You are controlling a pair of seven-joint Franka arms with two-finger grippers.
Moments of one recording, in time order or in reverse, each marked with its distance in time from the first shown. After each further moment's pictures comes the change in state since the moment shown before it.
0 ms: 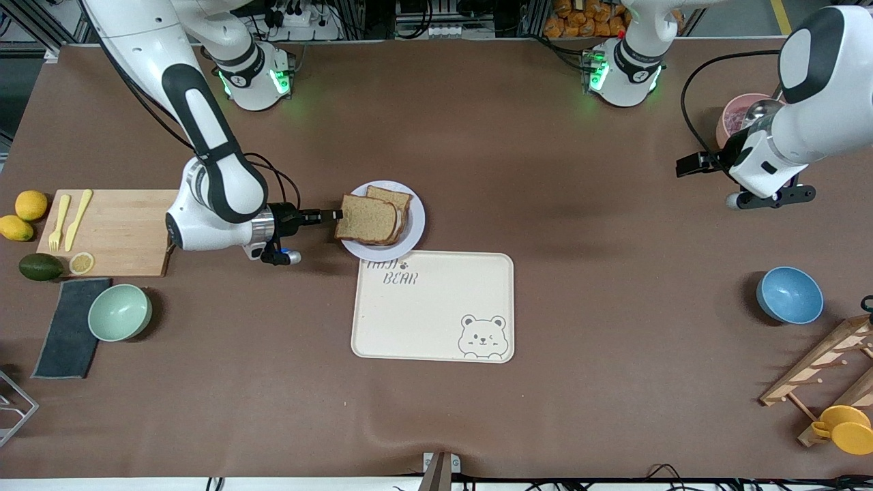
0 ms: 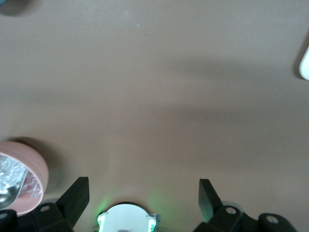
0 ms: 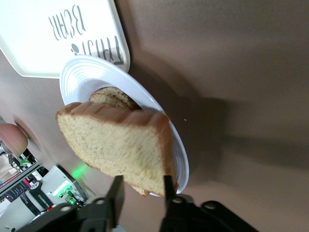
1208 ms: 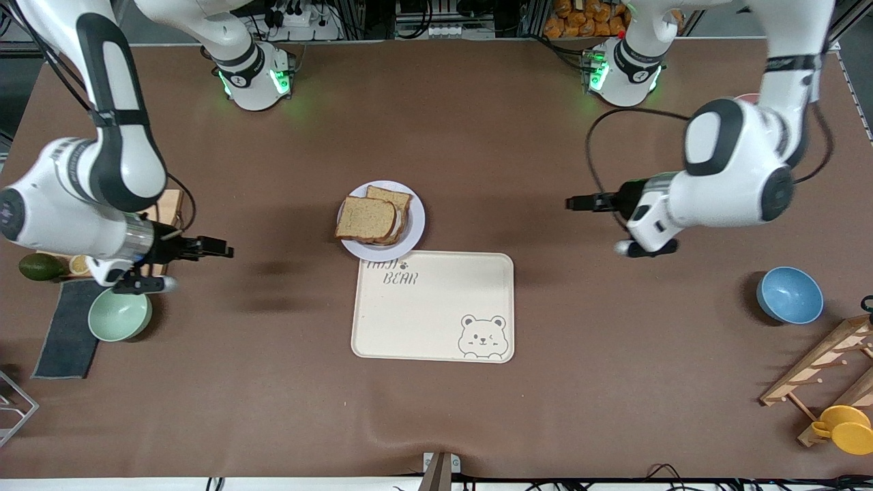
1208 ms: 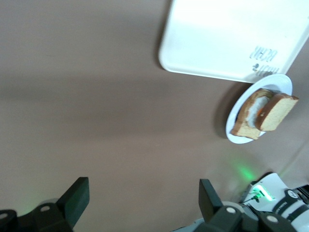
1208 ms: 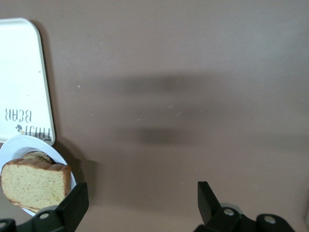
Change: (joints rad) left arm -0.114 0.315 -0.118 0.079 -0.477 0.191 -0.023; right arm 0.014 -0.145 -0.306 0.222 -0.539 -0.021 0.052
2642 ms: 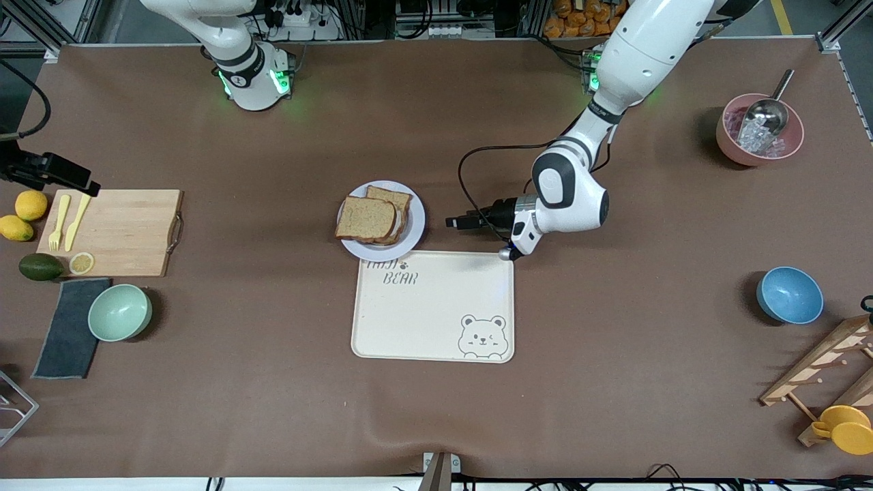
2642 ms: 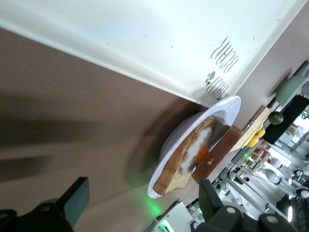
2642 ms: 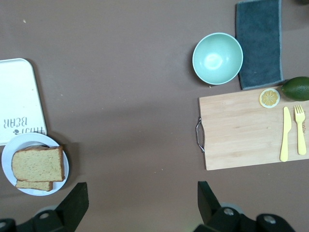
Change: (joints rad) left arm -0.345 0.373 -0.004 -0.070 -0.934 0.486 0.437; right arm -0.353 -0.230 0.326 0.372 -0.353 -0.463 0.290
